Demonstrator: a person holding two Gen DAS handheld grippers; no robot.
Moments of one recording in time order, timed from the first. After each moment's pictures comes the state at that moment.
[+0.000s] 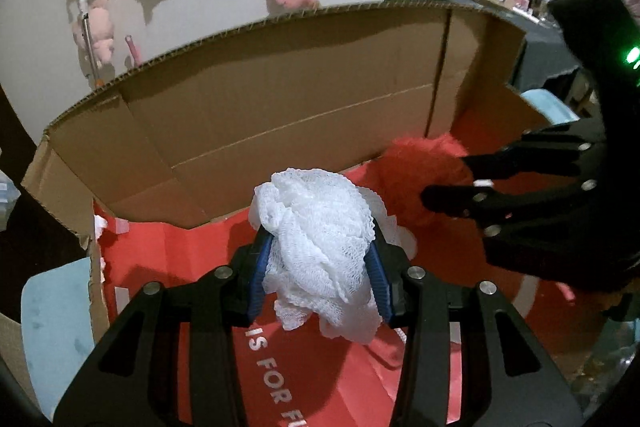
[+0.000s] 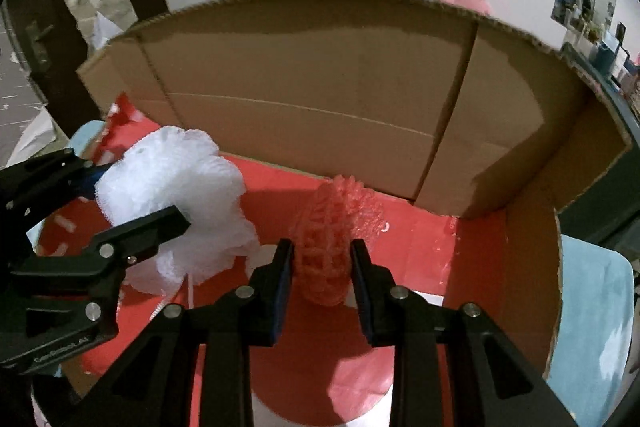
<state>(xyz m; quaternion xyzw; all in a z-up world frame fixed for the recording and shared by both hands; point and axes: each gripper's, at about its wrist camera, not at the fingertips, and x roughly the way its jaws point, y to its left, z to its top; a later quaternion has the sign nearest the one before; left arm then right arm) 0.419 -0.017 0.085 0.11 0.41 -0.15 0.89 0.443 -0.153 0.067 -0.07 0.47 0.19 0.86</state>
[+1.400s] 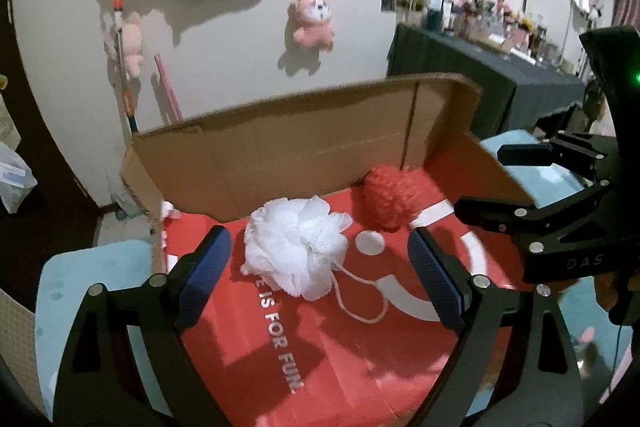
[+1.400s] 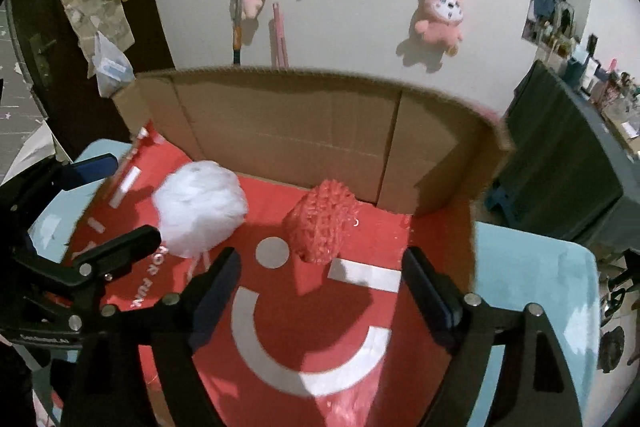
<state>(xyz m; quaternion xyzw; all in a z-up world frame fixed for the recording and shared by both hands) 0.351 0.006 0.156 0.06 0.35 -0.14 0.92 0.396 -0.171 0.130 -0.06 0.43 0.17 0.89</state>
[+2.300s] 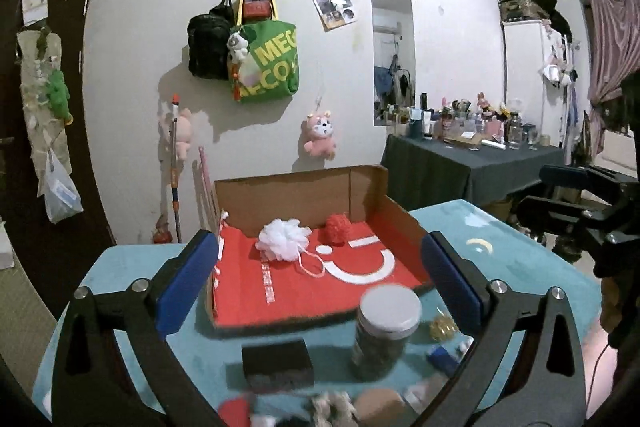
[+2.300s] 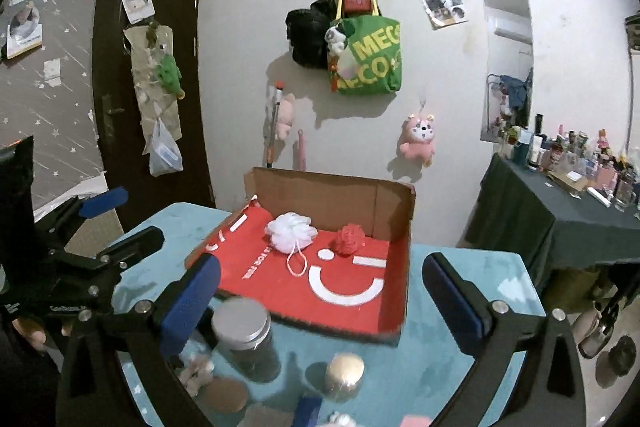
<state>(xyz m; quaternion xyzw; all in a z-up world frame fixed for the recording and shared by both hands) 0.070 0.009 0.211 0.03 0.14 -0.11 0.98 0.105 -0.220 0.224 -0.04 0.20 0.18 0.96</state>
